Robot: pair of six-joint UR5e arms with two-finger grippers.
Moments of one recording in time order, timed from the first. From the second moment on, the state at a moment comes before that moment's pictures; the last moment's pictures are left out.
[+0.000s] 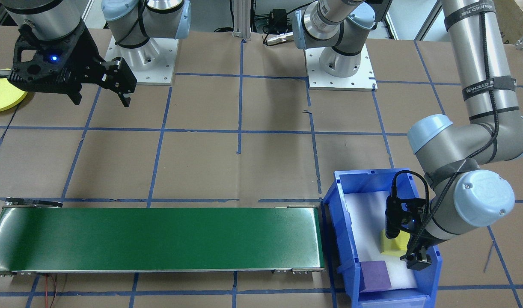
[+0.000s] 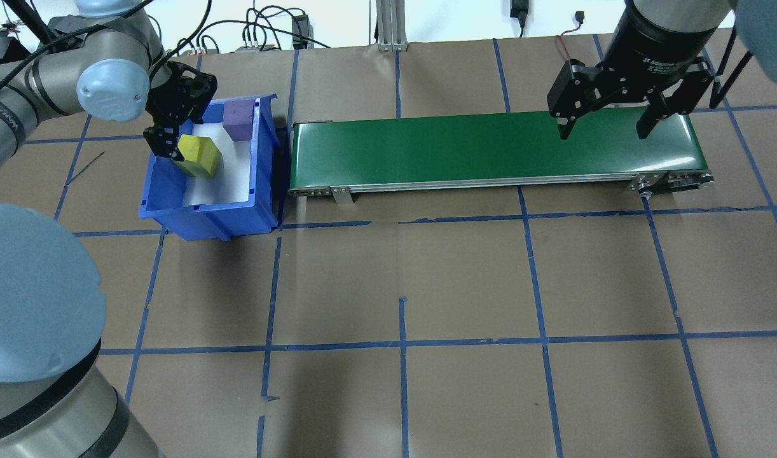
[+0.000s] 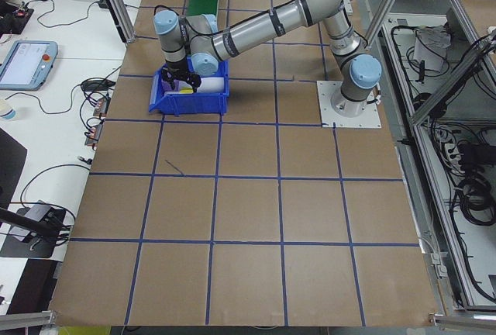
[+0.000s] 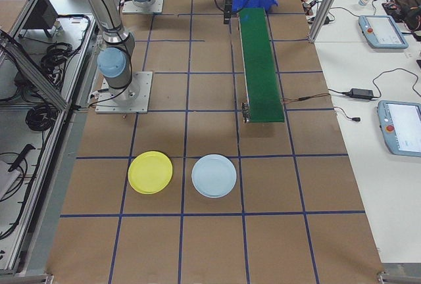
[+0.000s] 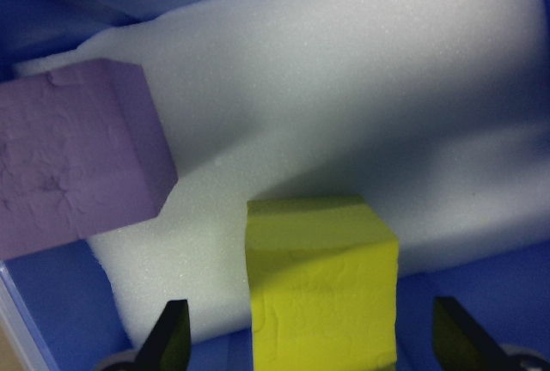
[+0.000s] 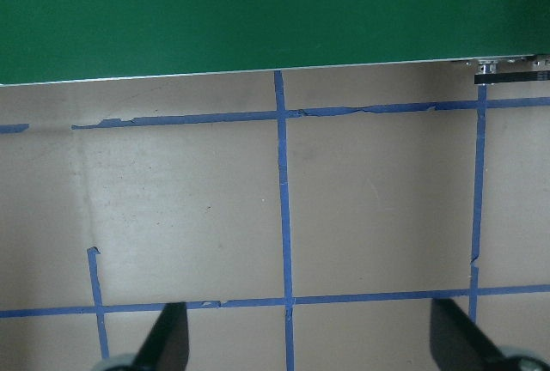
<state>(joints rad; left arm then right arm) -1.38 -2.14 -1.41 -1.17 1.67 1.99 1.54 -1.57 1.51 -1.50 -1.57 0.01</state>
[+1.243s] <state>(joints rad) -1.39 -2.03 -1.43 -1.20 1.65 1.80 1.54 -1.57 1.51 -1.50 -1.57 0.01</state>
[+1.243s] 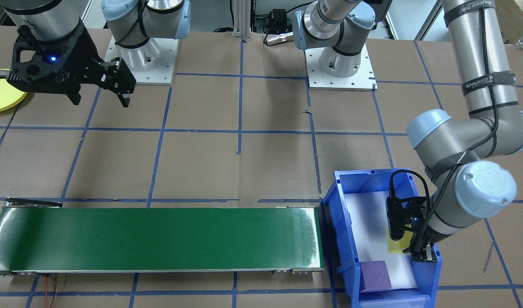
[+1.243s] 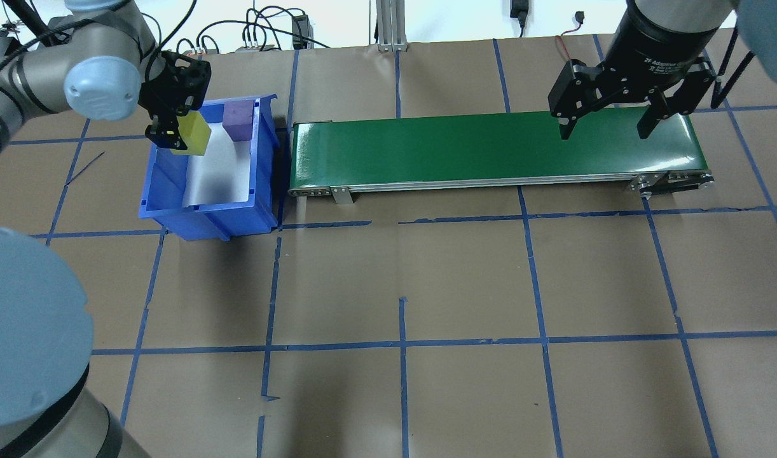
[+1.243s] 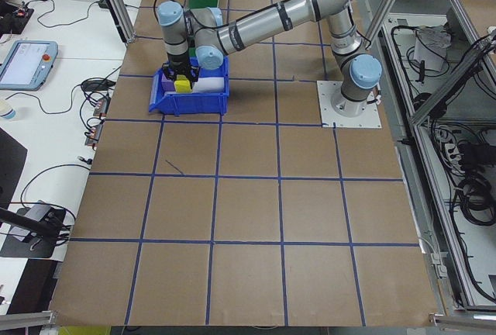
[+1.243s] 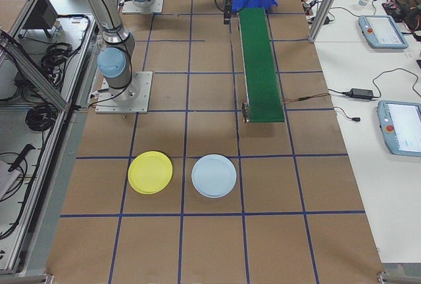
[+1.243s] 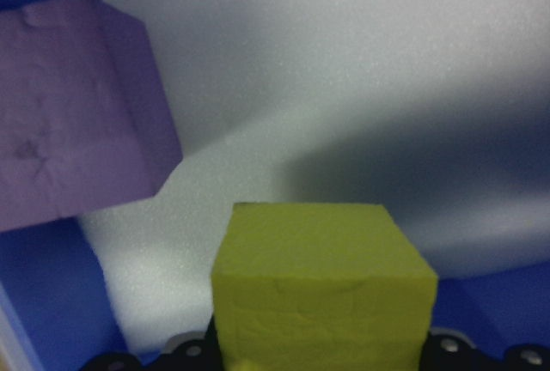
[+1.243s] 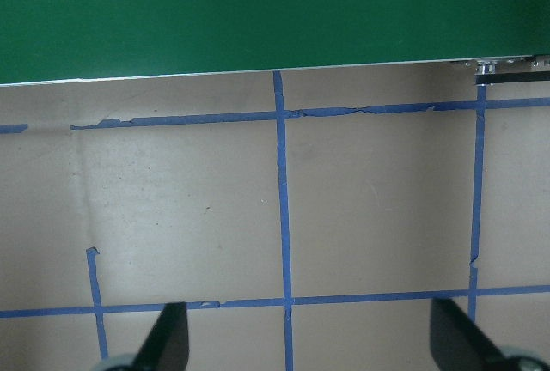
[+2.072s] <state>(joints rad) -1.69 -2.13 -1.36 -1.15 1.54 1.54 1.54 -1.57 1.51 -1.50 -1.57 0.01</state>
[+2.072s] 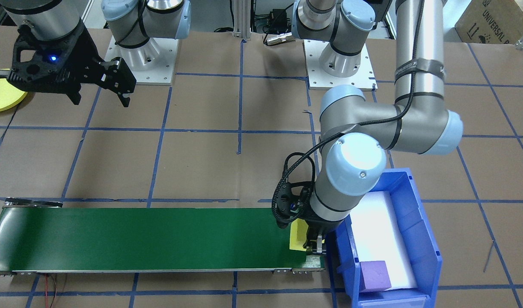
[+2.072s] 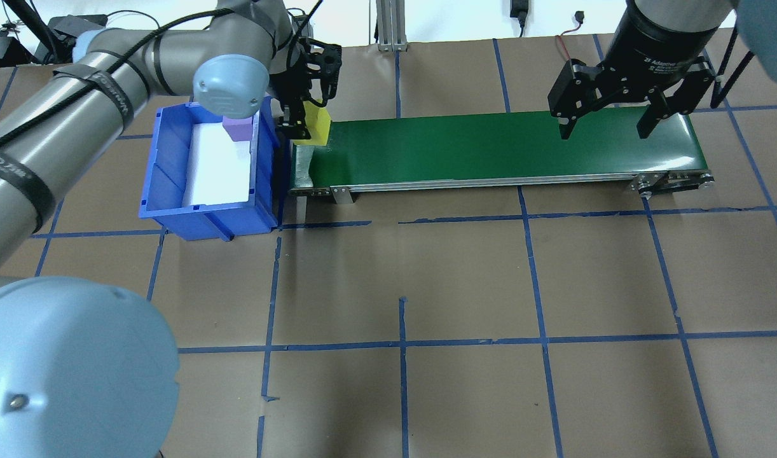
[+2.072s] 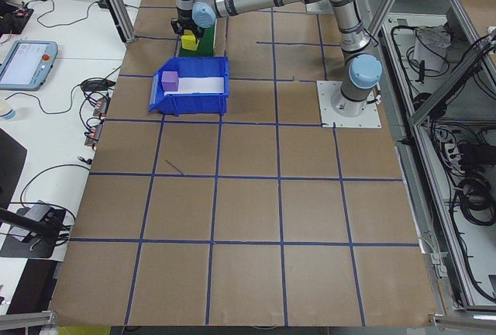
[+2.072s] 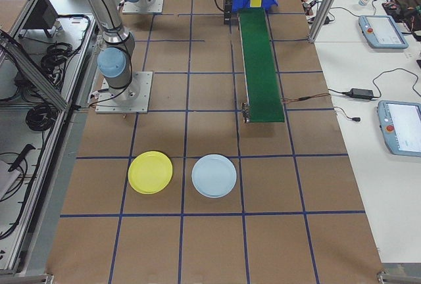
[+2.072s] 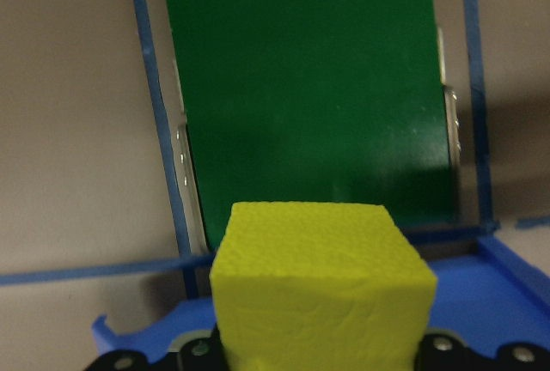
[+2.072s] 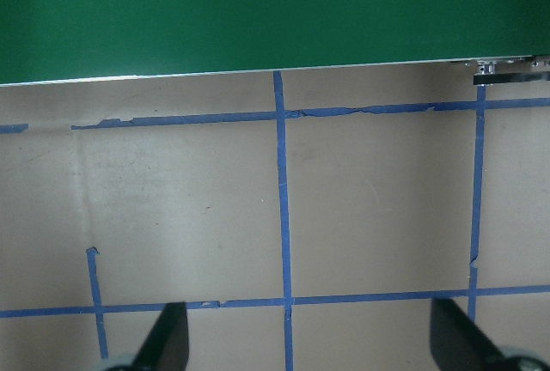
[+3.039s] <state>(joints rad) -1.58 -2.06 -1.30 -1.25 1.57 1.51 1.54 -1.57 1.51 -1.50 -1.57 0.00</state>
